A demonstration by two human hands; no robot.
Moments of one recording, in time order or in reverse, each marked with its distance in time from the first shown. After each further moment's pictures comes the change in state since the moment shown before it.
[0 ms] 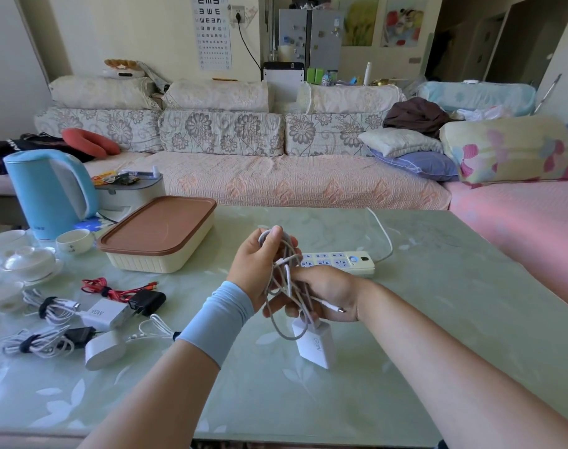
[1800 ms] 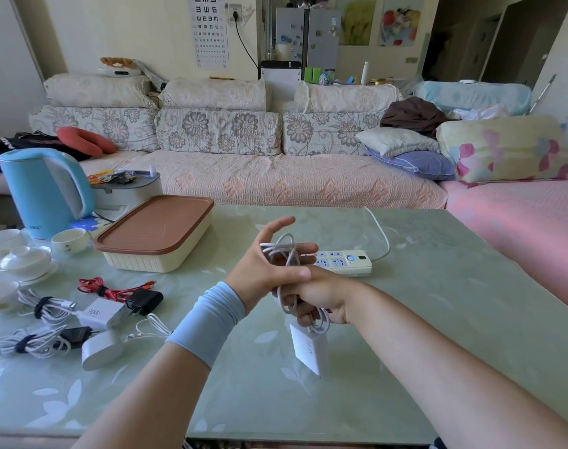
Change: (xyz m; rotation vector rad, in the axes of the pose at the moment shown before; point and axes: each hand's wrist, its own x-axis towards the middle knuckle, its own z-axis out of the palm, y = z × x) left_hand -0.002 0.001 -0.014 0.098 -0.428 -0.029; right_hand 0.000 0.000 0.011 -0.229 0.197 0.000
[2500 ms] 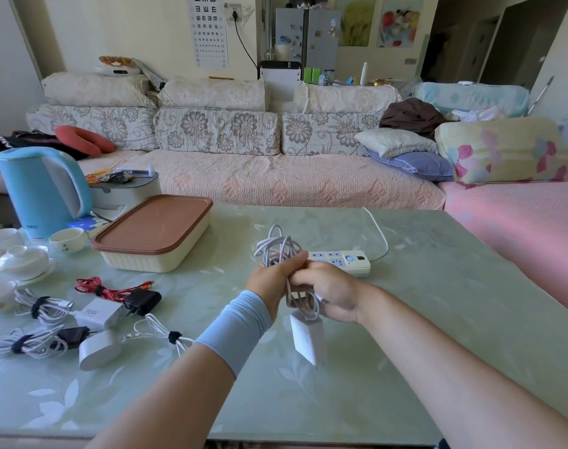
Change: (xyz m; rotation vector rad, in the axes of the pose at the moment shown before) left_hand 0.017 -0.031 0.023 -0.183 0.501 -0.301; right_hand 0.002 0.009 -0.010 0.309 -0.009 -0.104
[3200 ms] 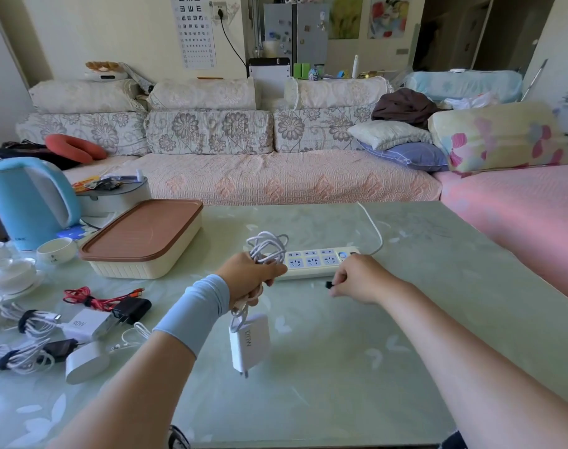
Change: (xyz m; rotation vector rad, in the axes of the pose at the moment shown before) left_hand 0.015 0.032 -0.030 0.771 -0.116 -0.028; right_hand 0.006 0.016 -0.107 -1.202 0.448 0.055
